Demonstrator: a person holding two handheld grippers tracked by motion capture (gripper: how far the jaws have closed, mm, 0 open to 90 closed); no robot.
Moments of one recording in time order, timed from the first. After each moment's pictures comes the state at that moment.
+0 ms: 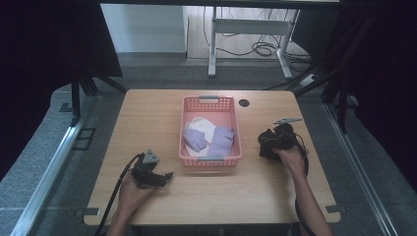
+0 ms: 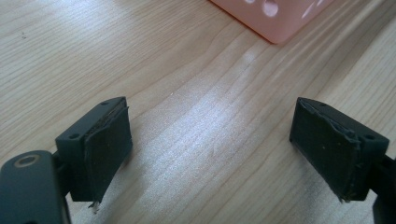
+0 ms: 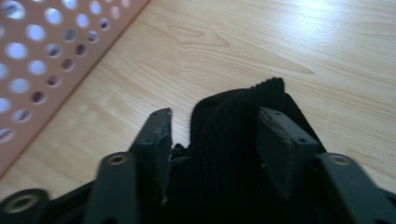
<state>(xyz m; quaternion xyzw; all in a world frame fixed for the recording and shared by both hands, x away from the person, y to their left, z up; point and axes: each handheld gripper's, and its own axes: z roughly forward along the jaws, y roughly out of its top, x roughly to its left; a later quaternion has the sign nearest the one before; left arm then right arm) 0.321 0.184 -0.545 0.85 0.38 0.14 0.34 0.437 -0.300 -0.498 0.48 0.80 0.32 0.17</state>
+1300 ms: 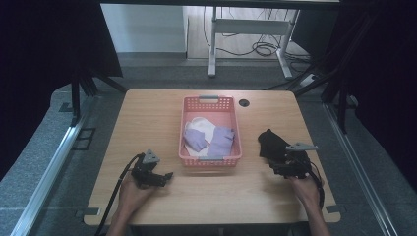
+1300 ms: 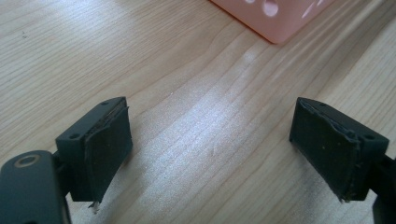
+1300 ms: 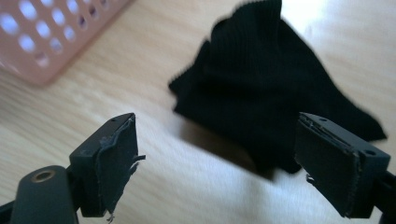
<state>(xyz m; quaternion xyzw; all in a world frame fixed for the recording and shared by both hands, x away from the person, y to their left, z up) 0.321 0.185 -0.545 0.85 0.38 0.14 0.34 0.337 -0.322 -0.508 0.48 0.79 0.32 0.21</state>
